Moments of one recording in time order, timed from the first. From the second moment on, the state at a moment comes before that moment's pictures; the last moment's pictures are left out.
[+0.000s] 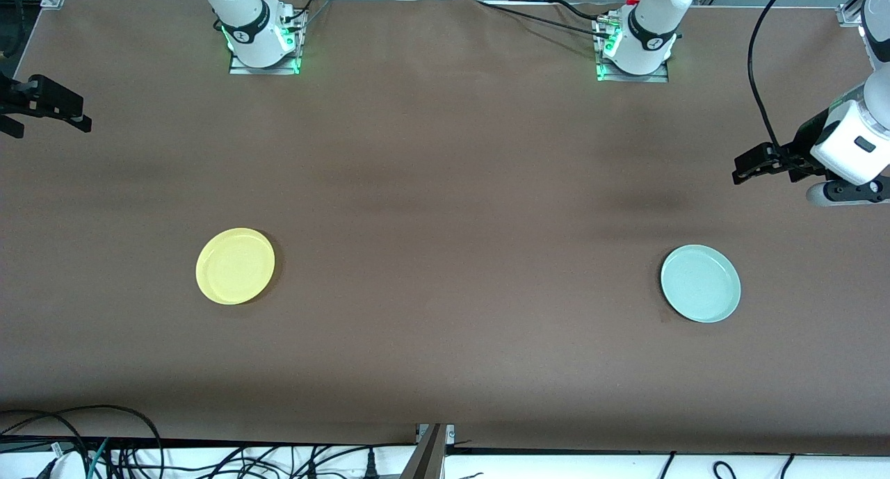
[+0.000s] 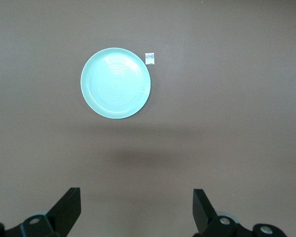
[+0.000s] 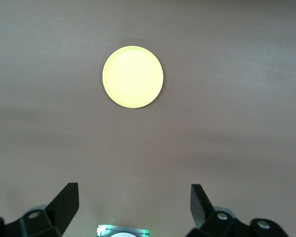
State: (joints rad) left arm -0.03 0.06 0.03 -1.65 -0.02 1.64 -0.09; right arm 0.08 0.06 -0.12 -1.42 -0.01 1.42 -0.15
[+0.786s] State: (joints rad) left arm -0.03 0.06 0.03 -1.65 -0.02 1.64 -0.09; right arm 0.08 0.11 -0.12 -1.42 -0.01 1.42 -0.15
